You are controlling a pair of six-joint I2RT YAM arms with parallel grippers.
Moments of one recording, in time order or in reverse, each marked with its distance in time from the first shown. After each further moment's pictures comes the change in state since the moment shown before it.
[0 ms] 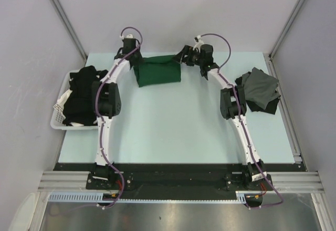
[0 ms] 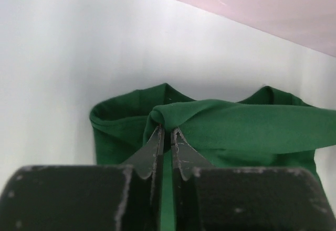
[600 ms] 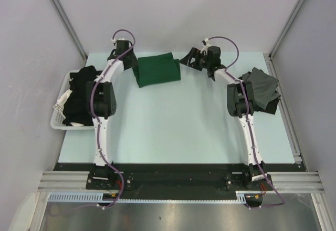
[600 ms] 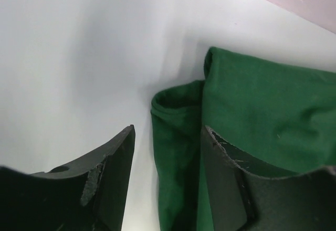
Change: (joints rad) left arm 0.058 -0.043 -0.087 -0.050 -0.072 0.013; right arm -0.057 -0.163 -0.303 0.029 0.015 -0.001
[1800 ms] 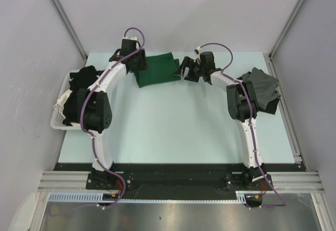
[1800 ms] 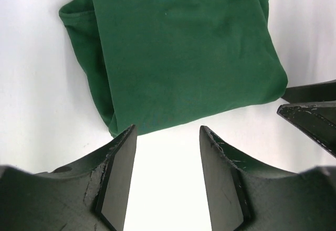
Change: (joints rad) left arm -0.129 -0.408 -0.343 -0.071 0.148 0.077; right arm 0.087 -0.249 -0.318 -0.180 0.034 0.004
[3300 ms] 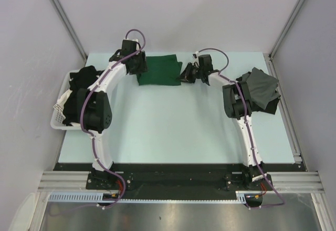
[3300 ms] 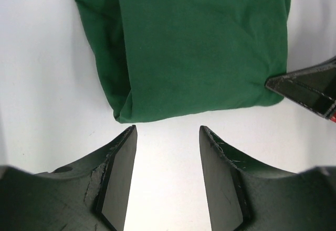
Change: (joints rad) left arm 0.000 0.000 -0.001 -0.057 0.007 0.036; right arm -0.004 0.166 0.143 -0.012 -0.113 0.112
